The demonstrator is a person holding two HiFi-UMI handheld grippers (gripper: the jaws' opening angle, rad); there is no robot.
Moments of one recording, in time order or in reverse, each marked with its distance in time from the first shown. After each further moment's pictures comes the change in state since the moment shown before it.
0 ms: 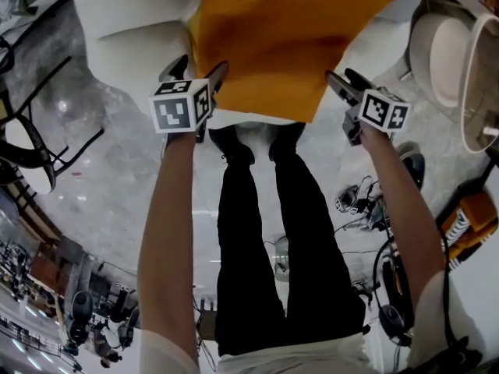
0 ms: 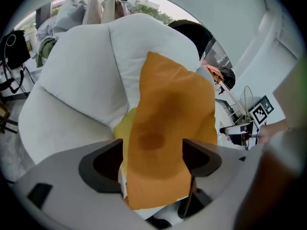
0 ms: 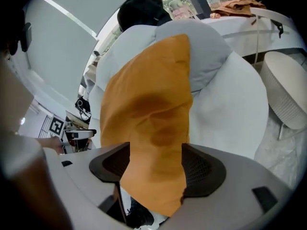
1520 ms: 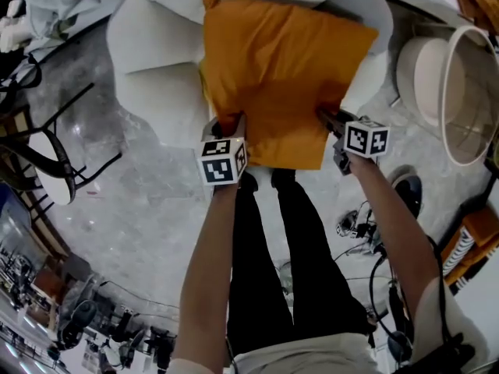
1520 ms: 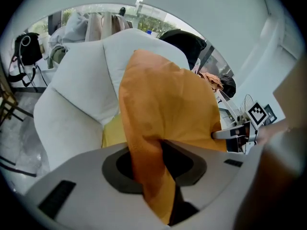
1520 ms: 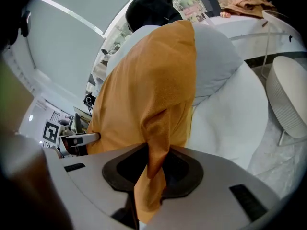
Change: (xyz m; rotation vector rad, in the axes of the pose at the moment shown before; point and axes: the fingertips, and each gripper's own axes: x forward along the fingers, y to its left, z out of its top) left arm -0.038 -0.093 -0.011 -0.076 -0.081 0.033; right arm -0.040 0.029 0.002 -0.028 0.072 0.063
